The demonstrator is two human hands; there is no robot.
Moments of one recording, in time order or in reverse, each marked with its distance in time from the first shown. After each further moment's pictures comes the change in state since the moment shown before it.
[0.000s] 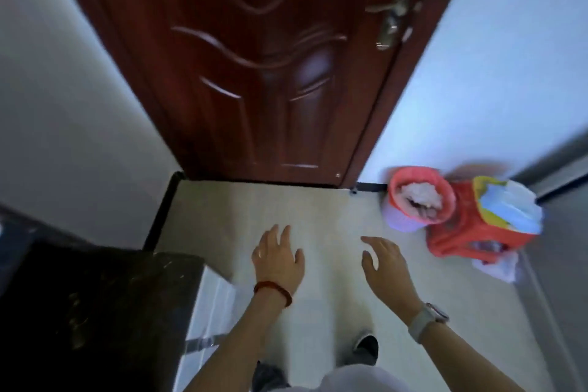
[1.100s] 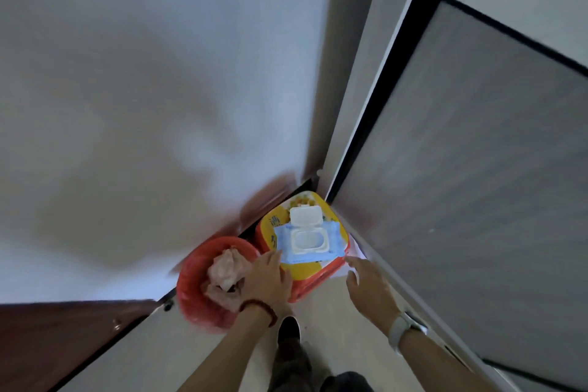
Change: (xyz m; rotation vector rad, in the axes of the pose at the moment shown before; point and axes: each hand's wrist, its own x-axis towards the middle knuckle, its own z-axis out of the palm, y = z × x) left_hand 0.293 0.660 0.355 0.321 -0.442 0.655; right_hand 0.242 0.587 -0.293 0.164 0.253 0.764
